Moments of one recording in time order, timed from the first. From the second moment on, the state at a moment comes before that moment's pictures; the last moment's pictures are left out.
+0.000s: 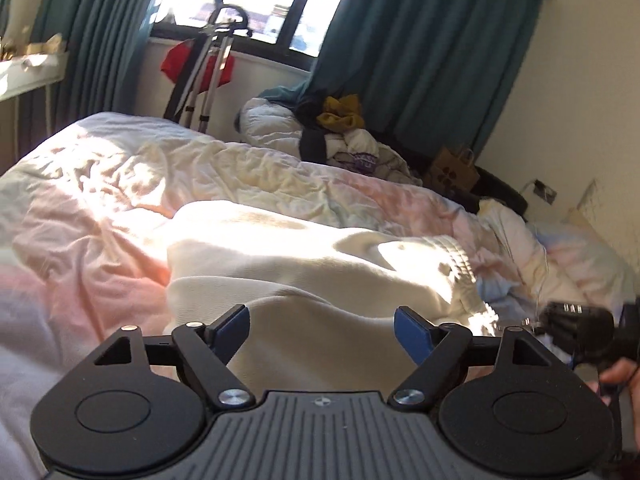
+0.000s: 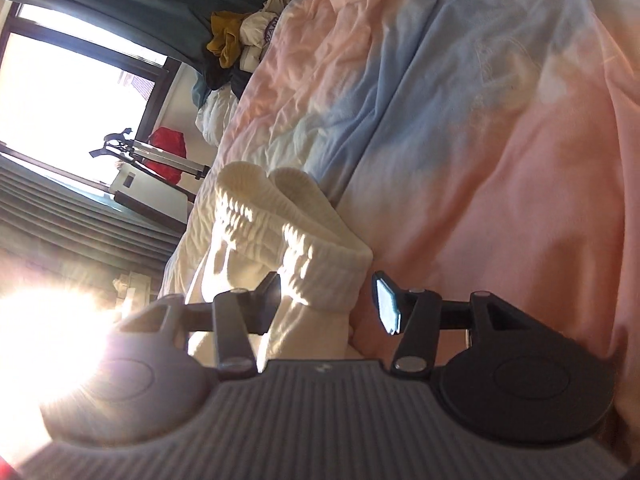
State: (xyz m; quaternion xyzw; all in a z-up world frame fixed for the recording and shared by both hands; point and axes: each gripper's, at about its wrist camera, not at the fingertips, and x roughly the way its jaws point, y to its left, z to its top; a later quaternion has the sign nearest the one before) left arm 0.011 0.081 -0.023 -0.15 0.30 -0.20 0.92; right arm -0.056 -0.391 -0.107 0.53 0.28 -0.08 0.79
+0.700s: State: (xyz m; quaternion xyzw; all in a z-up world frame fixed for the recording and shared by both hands) left arm 0.064 0.147 -0.100 -0.41 0.43 -0.14 0.79; right arm -0.010 -0.350 -0.126 0.55 0.29 0.10 0.78
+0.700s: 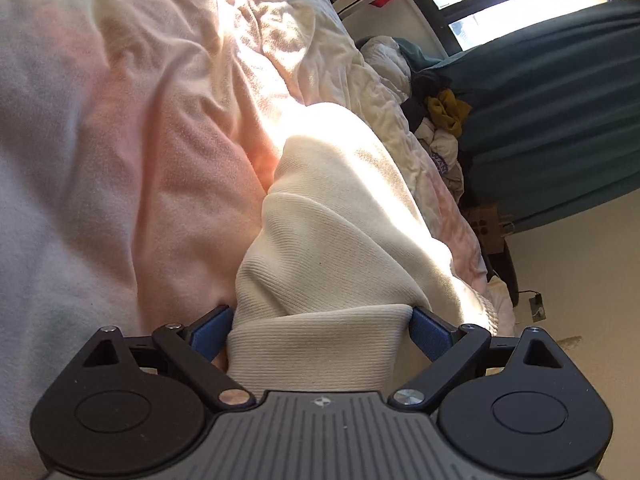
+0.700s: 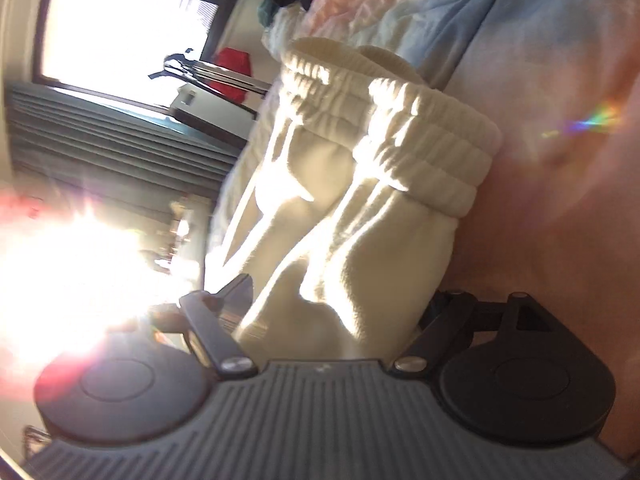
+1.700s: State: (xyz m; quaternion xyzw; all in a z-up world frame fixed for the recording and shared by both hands) left arm 0.038 0.098 -0.041 -0.52 0.38 -0.23 0.74; right arm -0.071 -0.409 -0.063 0.61 0.17 0.10 0.77
